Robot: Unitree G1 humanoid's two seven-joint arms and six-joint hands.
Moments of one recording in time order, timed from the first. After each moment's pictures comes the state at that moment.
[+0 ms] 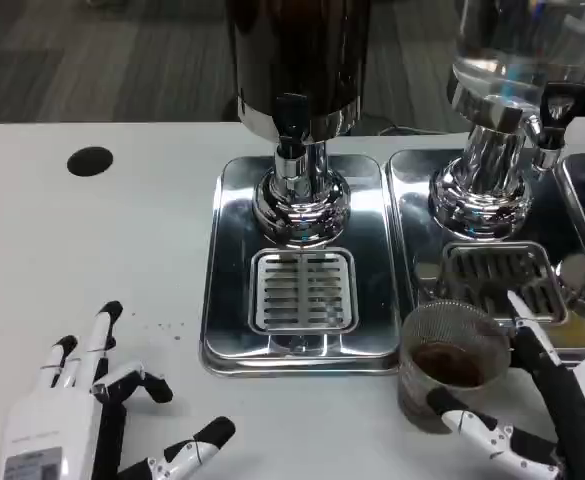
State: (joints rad) left arm 0.38 0.41 -0.25 0.15 0.88 -0.18 0.76; right arm 0.32 -0.25 0.06 0.20 -0.35 -0.58 -0.16
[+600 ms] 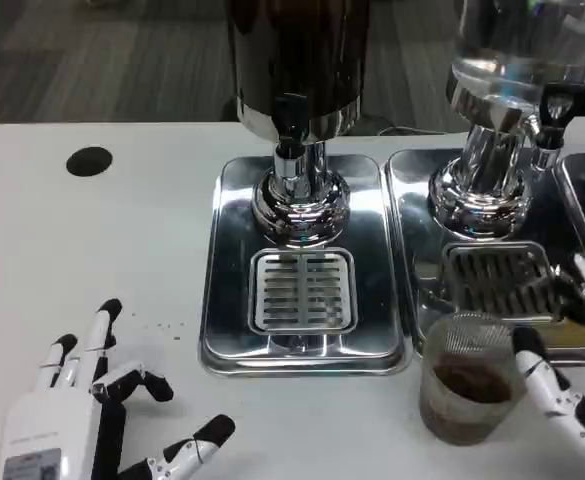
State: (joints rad) left arm 0.40 0.41 -0.25 0.12 0.88 -0.18 0.77; right arm 0.35 -0.25 -0.06 0.09 -0.41 -0.60 -0.25
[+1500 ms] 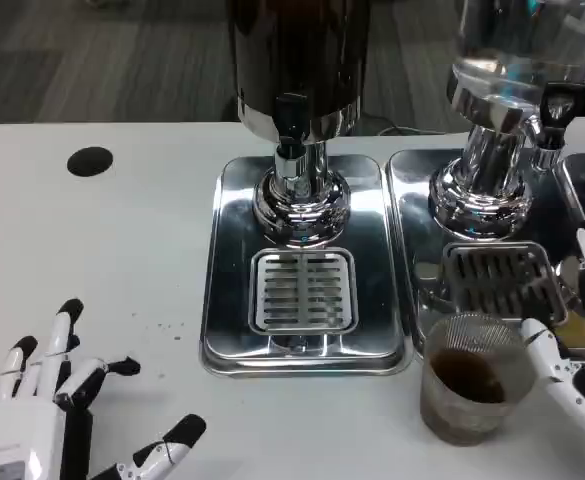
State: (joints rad) left arm 0.46 0.40 -0.18 0.08 0.87 -0.20 0.79; right arm 0.28 -0.29 -0.04 0.06 -0.61 -0.40 -0.34
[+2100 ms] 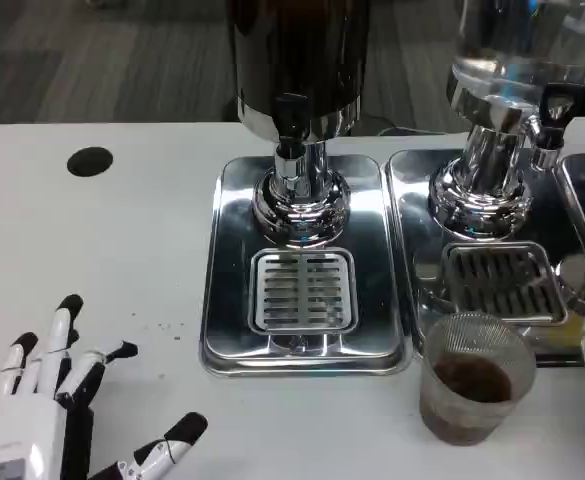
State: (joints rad) left arm 0.46 0.40 -0.18 0.07 0.88 -0.19 0.79; right arm 0.29 -0.36 -0.07 0.06 -0.78 -0.25 -0.45
